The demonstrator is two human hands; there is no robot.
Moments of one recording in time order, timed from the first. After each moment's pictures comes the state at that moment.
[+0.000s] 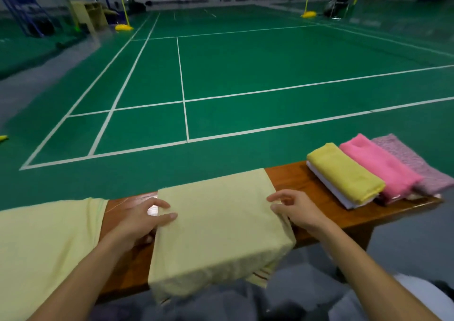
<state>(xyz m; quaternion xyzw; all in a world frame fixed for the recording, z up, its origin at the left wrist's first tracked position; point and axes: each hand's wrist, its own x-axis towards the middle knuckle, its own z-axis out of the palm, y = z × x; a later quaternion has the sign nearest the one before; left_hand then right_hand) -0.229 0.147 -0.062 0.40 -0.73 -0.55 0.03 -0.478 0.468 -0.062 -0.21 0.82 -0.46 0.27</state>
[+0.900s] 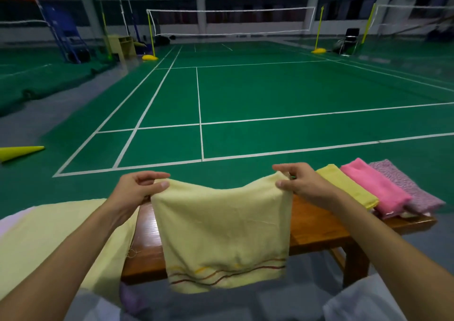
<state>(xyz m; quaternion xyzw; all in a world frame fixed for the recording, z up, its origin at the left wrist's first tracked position) -0.163 0.147 0.070 0.29 -0.68 -0.63 0.23 -0.450 0.463 0.074 -0.37 0.77 -0.46 0.22</state>
